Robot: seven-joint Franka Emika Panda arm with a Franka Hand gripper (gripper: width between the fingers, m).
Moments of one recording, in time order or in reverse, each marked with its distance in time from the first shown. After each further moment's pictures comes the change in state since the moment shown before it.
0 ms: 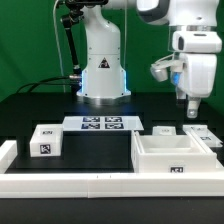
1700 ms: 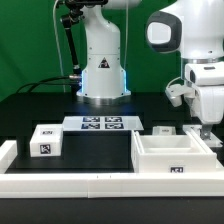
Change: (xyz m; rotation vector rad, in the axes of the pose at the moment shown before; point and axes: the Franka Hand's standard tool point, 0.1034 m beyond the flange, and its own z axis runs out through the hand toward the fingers) arm 0.029 -0.055 0.055 0.076 0.057 -0.001
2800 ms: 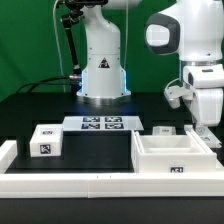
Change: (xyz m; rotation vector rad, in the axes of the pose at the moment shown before) arm -0.004 -0.002 0.004 0.009 -0.002 0.005
